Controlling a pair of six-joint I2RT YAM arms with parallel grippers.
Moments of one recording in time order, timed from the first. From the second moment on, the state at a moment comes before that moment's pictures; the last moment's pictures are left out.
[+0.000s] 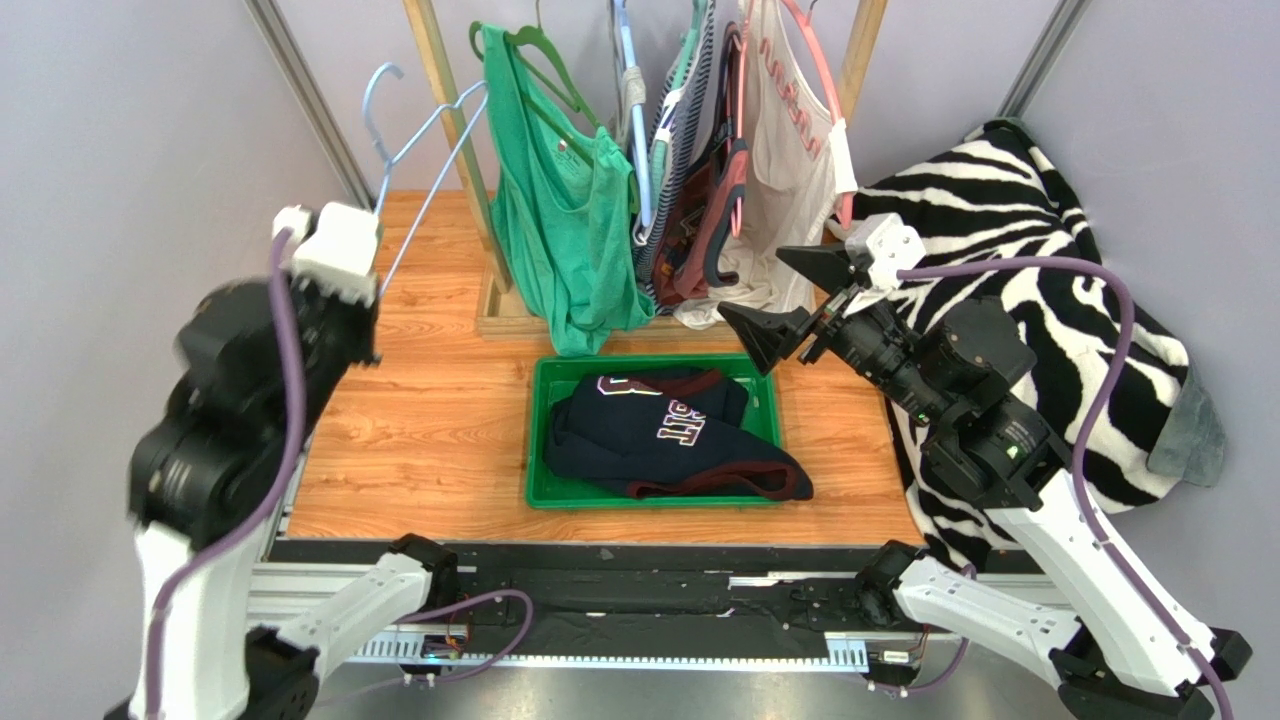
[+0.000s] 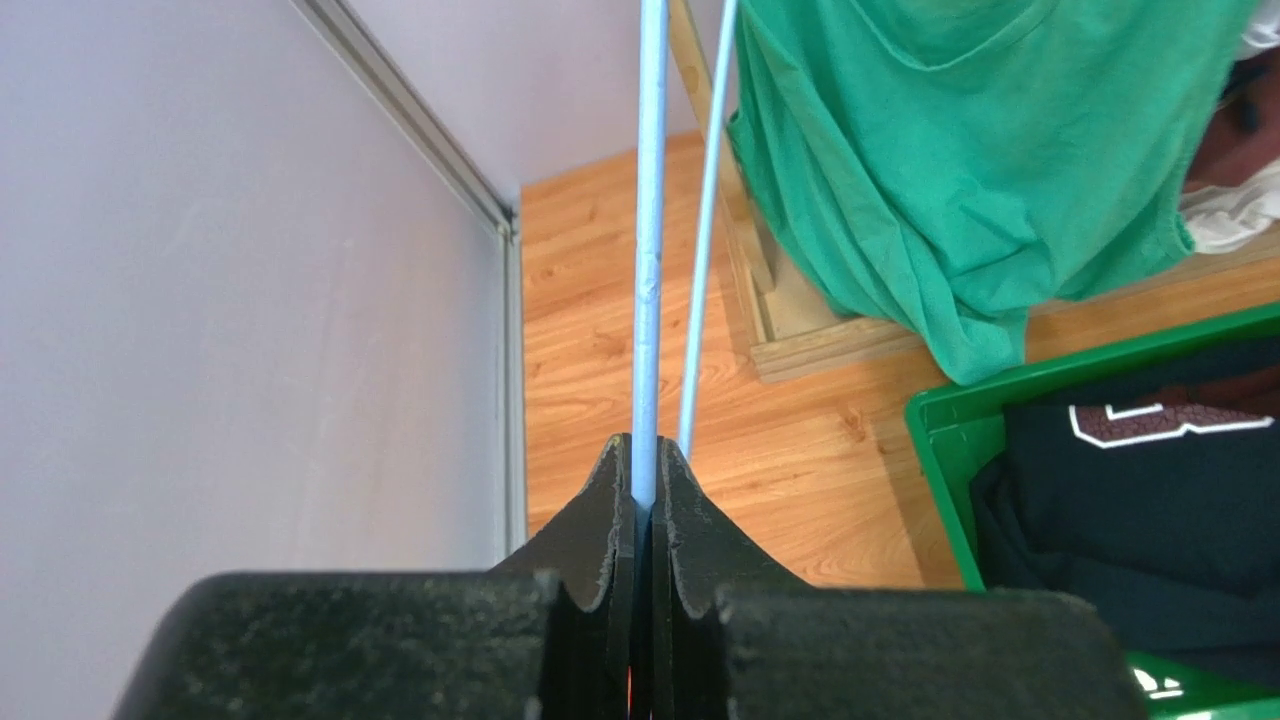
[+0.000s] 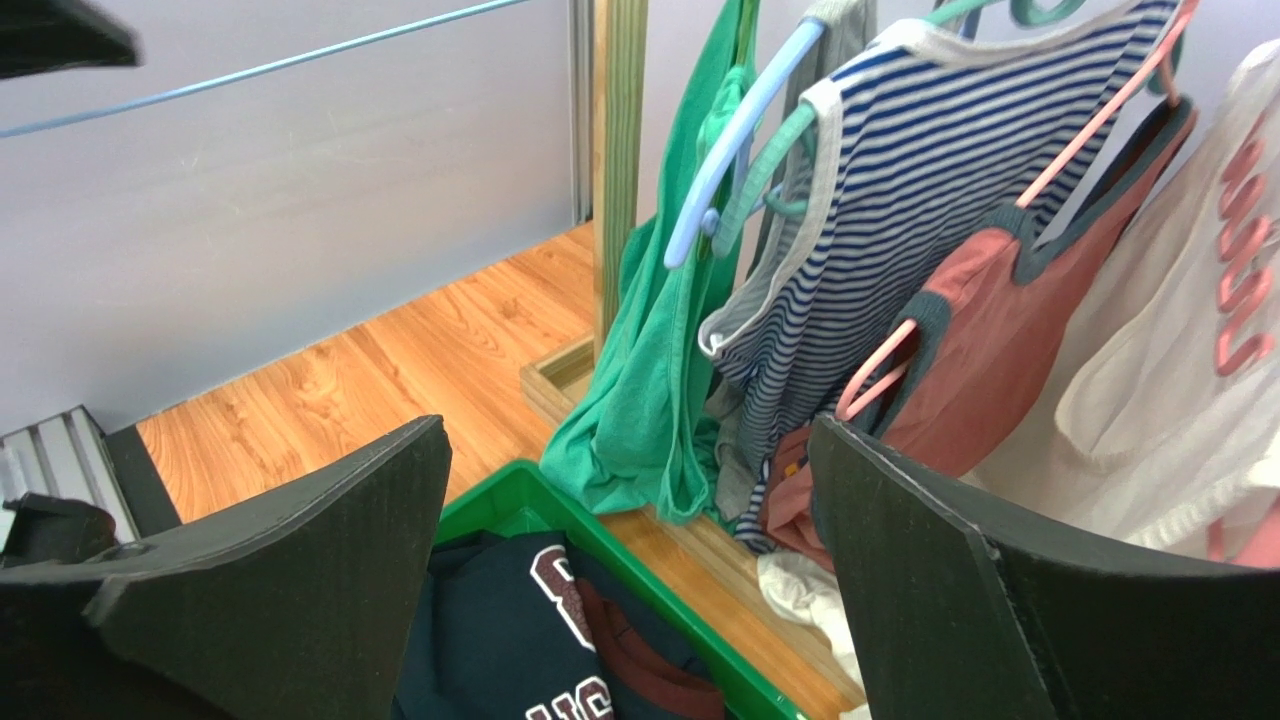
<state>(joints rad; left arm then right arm) -0.39 0.83 1.67 -1.04 -0.32 0.25 0.72 0.84 1.24 -0.24 -0.09 -0.03</state>
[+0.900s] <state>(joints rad) -0.33 1.38 1.96 -0.89 -0.44 0.16 0.72 0.85 1.22 -0.31 -0.12 -0.02</state>
